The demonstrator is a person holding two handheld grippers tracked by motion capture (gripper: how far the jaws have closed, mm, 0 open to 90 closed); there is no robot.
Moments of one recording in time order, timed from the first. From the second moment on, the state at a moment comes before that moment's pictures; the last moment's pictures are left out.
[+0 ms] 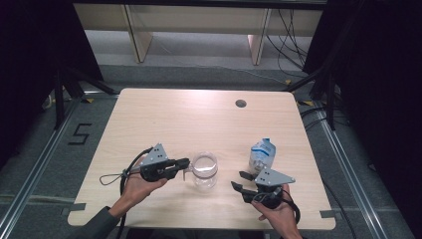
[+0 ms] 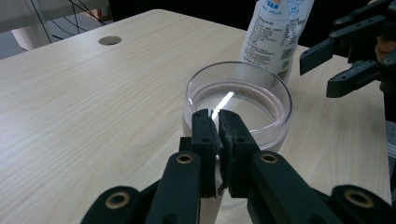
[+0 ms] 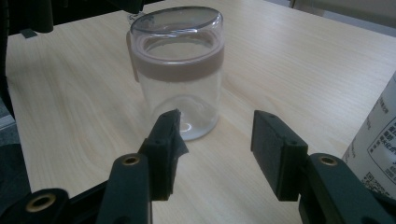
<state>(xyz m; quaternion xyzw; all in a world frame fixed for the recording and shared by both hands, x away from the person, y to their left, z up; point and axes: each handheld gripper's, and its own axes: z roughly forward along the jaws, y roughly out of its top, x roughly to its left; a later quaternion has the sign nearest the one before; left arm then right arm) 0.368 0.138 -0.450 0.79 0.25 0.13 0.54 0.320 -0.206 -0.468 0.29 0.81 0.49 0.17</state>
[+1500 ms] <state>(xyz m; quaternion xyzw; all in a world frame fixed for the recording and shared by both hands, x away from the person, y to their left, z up) 0.362 0.141 -0.452 0.79 0.25 0.14 0.54 0.333 -0.182 -0.466 0.28 0.81 0.50 0.16</state>
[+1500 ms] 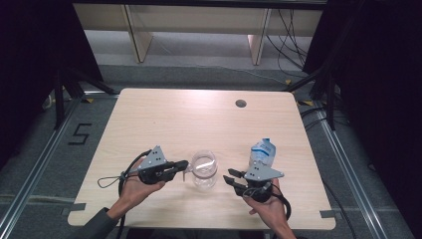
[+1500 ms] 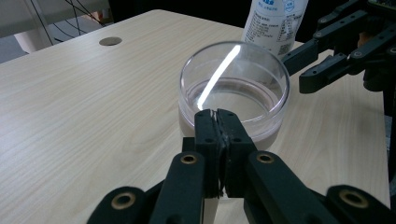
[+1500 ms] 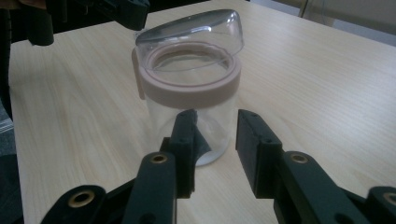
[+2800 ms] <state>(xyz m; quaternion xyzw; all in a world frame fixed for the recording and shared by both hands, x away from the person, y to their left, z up) 0.356 0.162 -0.458 0.77 0.26 0.13 0.56 0.357 -0.152 -0.443 0.23 0.80 0.53 0.18</state>
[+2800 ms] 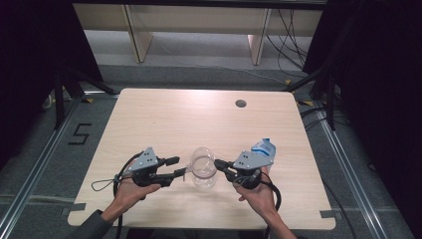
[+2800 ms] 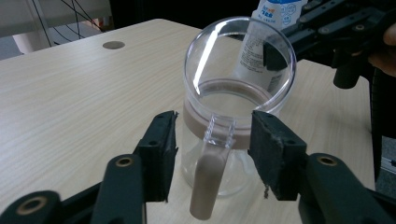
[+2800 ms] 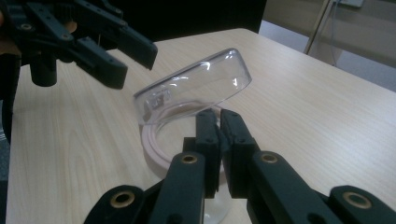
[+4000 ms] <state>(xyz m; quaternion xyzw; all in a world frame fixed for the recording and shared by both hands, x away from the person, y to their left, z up) 0.344 0.187 -0.483 0.79 0.29 0.13 0.53 0.343 -0.105 -0.424 0.17 0.80 0.54 0.18</state>
